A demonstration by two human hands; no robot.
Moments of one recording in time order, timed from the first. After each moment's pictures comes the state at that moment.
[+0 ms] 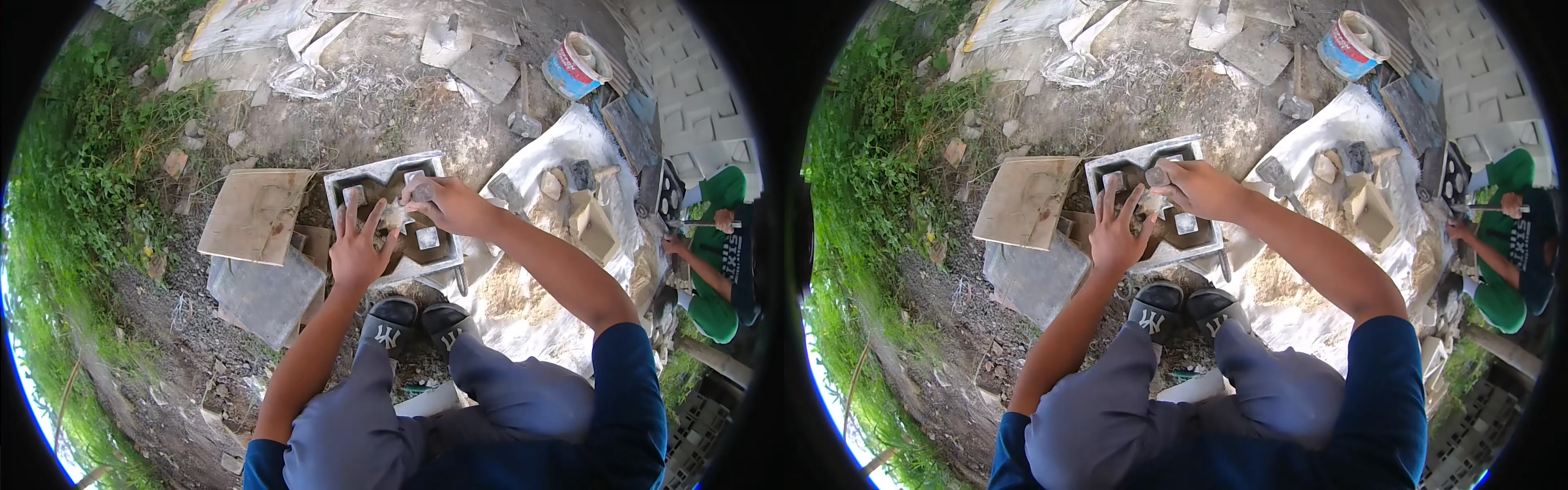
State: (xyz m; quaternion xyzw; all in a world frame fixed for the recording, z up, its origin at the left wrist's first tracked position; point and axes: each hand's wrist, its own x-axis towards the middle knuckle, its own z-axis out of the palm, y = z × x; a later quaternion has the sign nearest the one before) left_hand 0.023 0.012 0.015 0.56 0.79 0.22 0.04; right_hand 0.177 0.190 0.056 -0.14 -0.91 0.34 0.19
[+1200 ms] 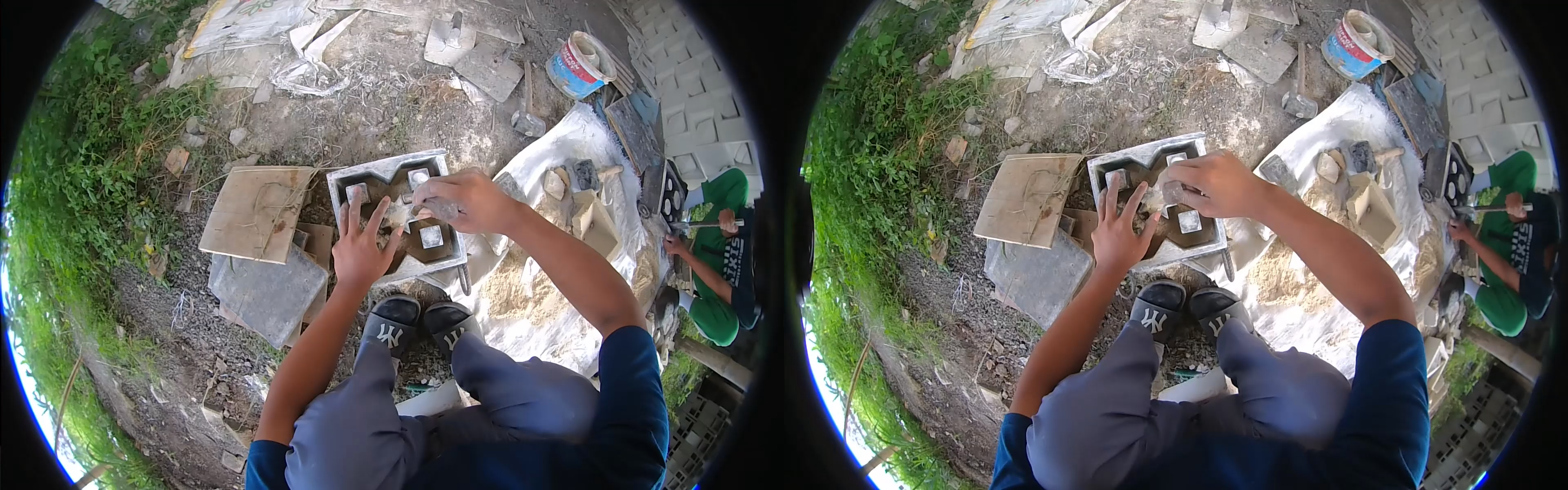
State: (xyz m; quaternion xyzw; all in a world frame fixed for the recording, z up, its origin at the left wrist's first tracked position) left_hand 0.021 0.013 0.014 0.56 0.80 0.20 0.05; right_hand 0.190 0.206 0.097 -0.10 -0.93 0.32 0.13
